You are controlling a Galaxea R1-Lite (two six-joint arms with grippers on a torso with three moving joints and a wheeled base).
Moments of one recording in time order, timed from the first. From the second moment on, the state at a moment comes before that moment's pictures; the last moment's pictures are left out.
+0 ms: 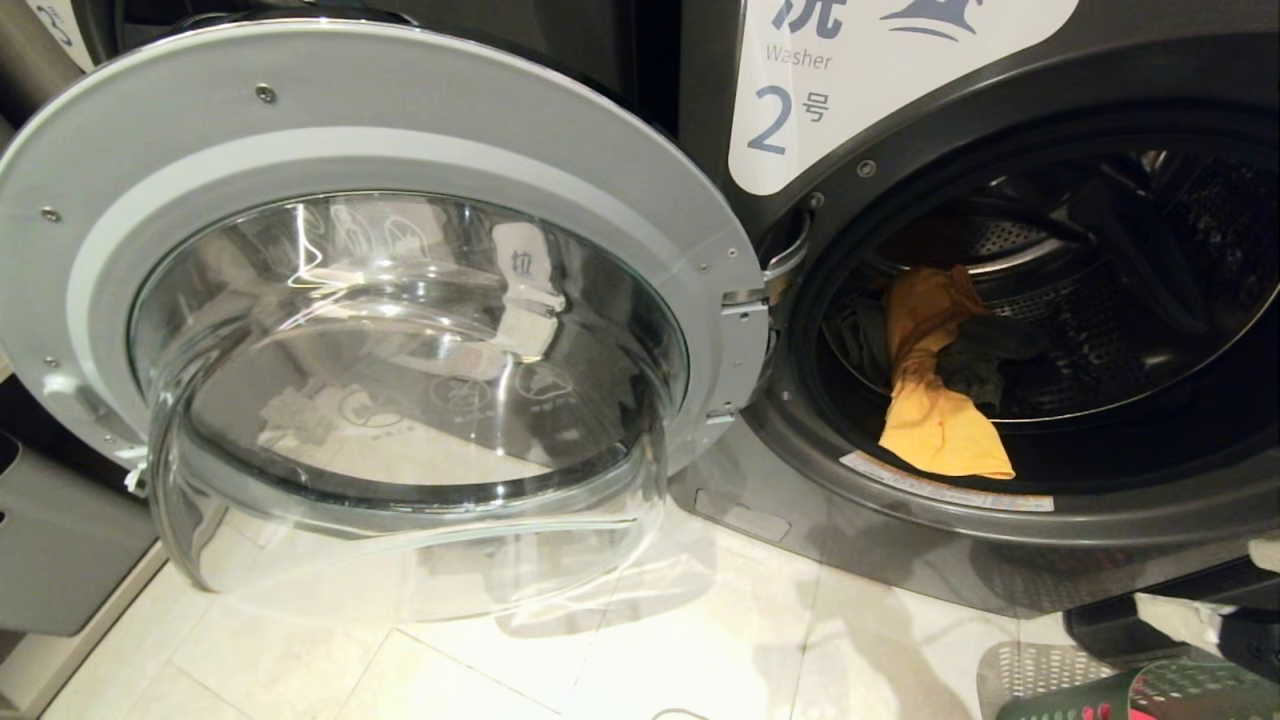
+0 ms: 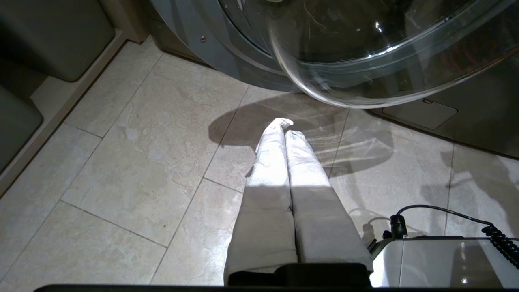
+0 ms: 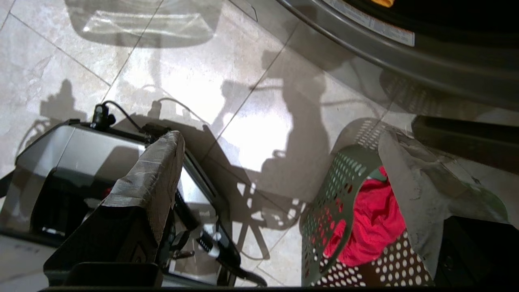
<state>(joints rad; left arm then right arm) -0.01 0.00 0.00 0.00 0.00 0.00 0.25 0.98 -0.80 0.40 -0.04 -0.03</state>
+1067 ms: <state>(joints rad) -0.01 0.00 0.00 0.00 0.00 0.00 0.23 1.77 -0.84 -0.50 -0.29 -0.02</state>
